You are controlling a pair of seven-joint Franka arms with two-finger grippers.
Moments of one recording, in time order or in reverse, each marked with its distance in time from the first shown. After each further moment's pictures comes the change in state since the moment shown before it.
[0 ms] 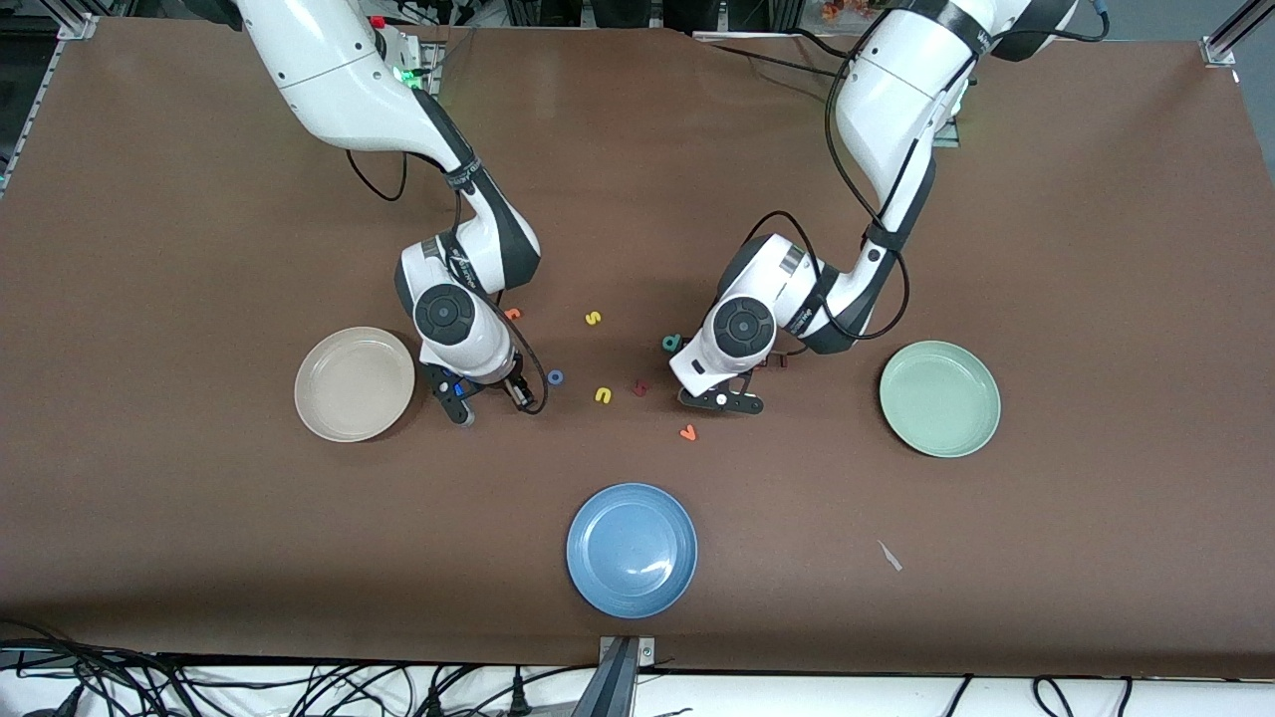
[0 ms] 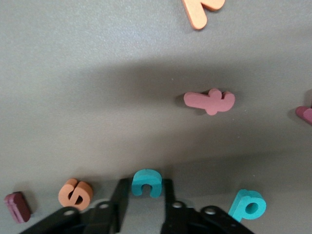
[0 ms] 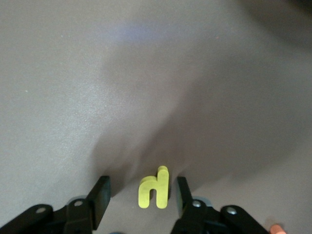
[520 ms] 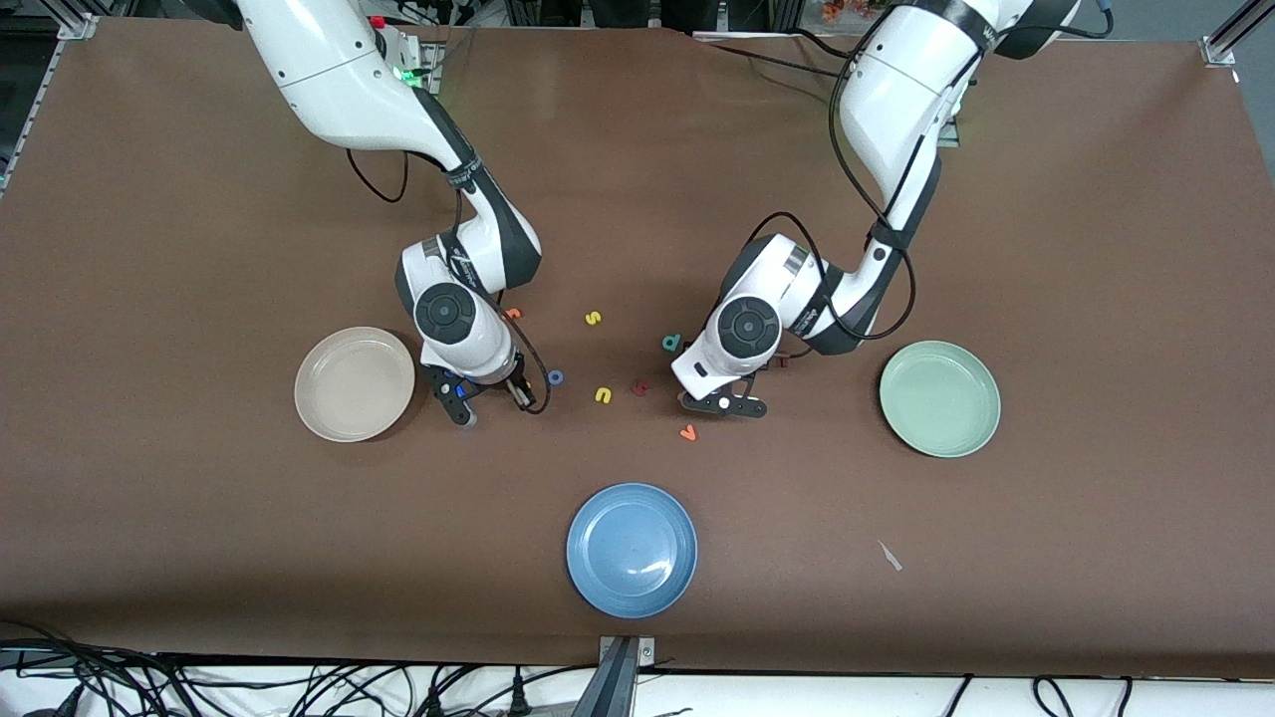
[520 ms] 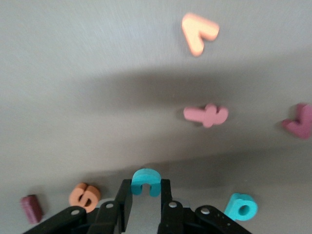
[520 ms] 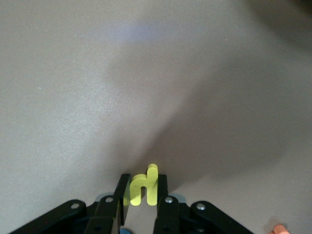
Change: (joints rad) left arm 0.008 -0.025 0.007 0.020 0.000 -0.001 0.000; right arm 0.002 0.000 0.001 0.006 -0.001 0.001 -0.018
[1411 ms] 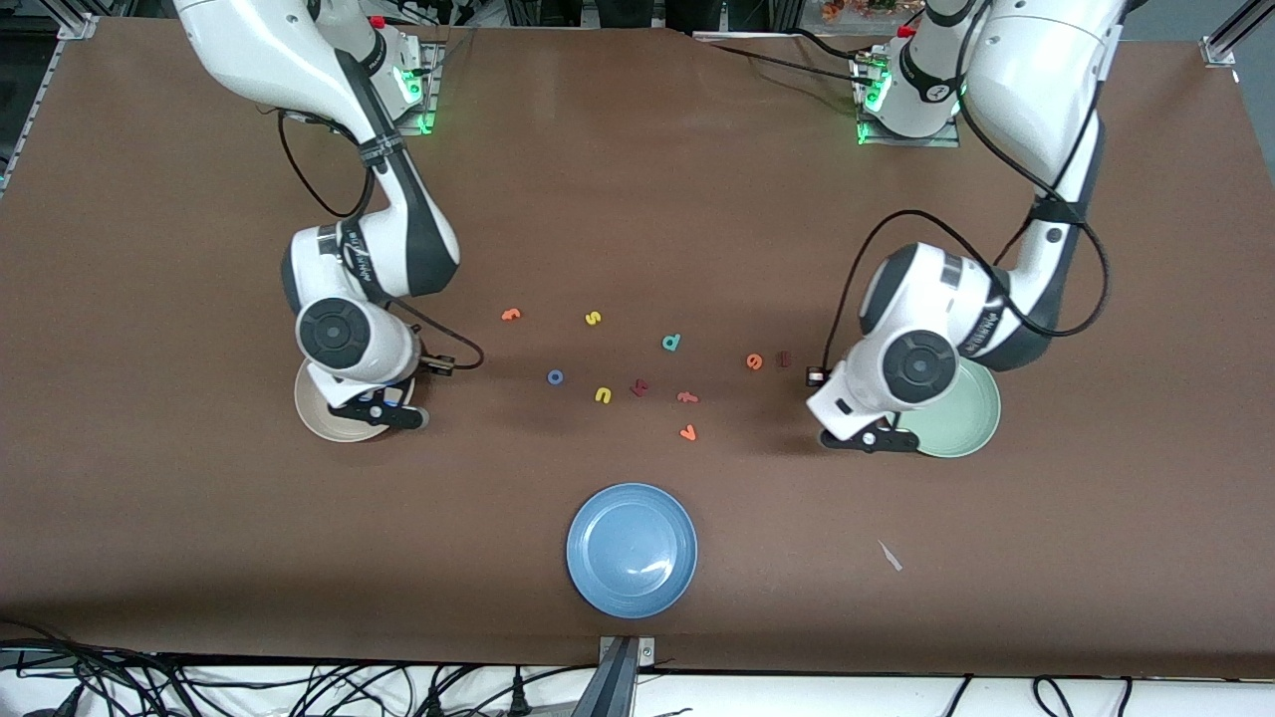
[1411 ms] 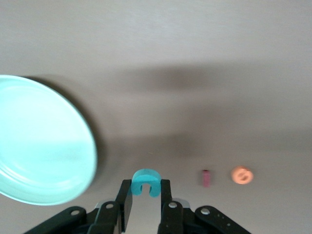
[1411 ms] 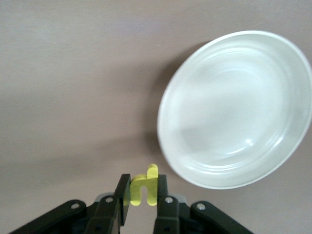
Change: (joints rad) left arm 0.257 -0.148 0.015 0.005 0.095 -0.261 0.158; right arm -0.006 -0.158 -0.208 0.014 -0.019 -0.425 -0.971
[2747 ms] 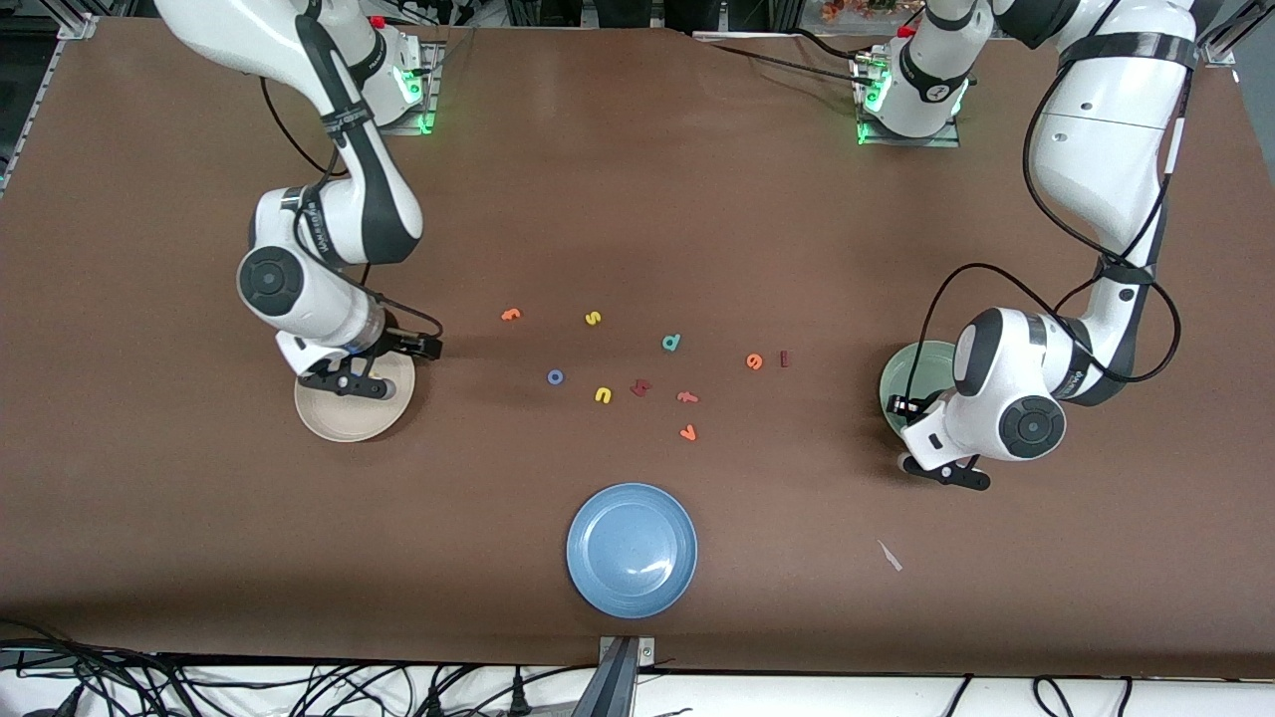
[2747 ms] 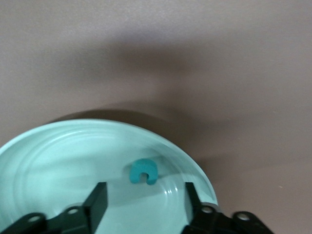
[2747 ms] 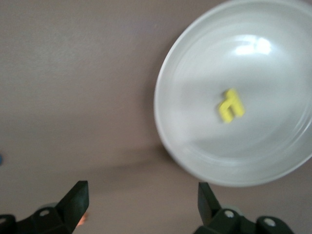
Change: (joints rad) left arm 0.203 0.122 -0.014 -0.042 0.027 0.131 0.340; right arm 0.018 -0.164 0.000 -0.300 0.141 0.267 0.030
